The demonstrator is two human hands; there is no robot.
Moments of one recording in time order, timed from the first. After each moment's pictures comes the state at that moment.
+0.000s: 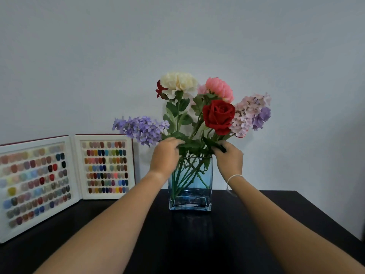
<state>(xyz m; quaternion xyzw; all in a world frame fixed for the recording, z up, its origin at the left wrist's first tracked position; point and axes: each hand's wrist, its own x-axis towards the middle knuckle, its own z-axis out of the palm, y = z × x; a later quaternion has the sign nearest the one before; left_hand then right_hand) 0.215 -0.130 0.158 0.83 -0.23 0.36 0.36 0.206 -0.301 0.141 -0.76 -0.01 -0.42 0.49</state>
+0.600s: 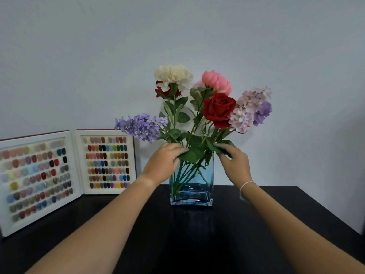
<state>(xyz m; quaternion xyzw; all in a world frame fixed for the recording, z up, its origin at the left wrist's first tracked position) 0.219 -0.107 0.134 0.86 -0.32 0.33 0.21 0.192 -0.317 0.119 -0.79 -0.10 -0.42 0.43</state>
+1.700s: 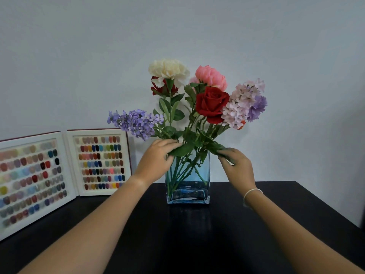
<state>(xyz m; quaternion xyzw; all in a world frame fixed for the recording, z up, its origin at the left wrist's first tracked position) 0.222 -0.107 0.133 0.84 -0.32 0.35 0.26 0.192 -0.335 0.093 -0.79 -0.08 -0.44 0.41</state>
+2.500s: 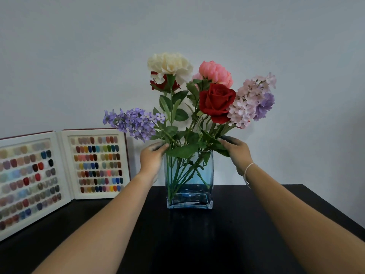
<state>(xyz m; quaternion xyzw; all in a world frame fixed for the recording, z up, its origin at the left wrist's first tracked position) 0.264 -0.120 0.126 0.65 -0.07 0.18 0.73 0.245 -0.340 0.130 -0.68 0.01 -0.26 0.69</state>
